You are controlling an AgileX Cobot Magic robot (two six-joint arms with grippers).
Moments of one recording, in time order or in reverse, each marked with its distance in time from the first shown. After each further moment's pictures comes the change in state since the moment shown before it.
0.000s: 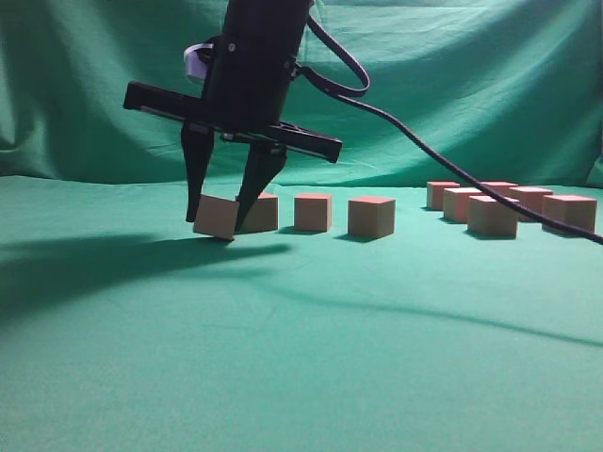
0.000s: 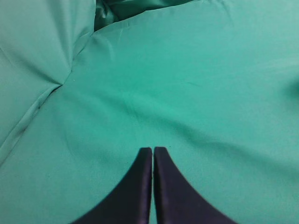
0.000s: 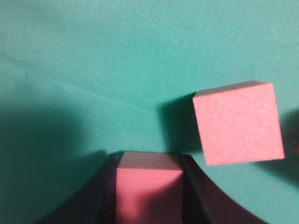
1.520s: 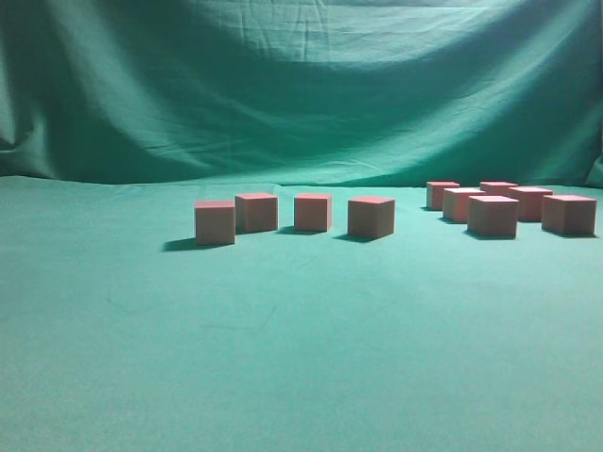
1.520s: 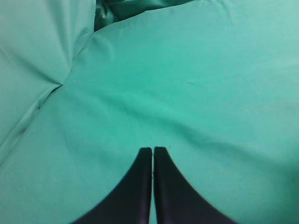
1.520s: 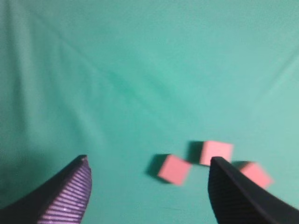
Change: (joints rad) left arm 0.000 0.000 0.000 0.000 0.000 0.000; right arm -0.002 -0.208 -0.291 0.022 0.250 -0.313
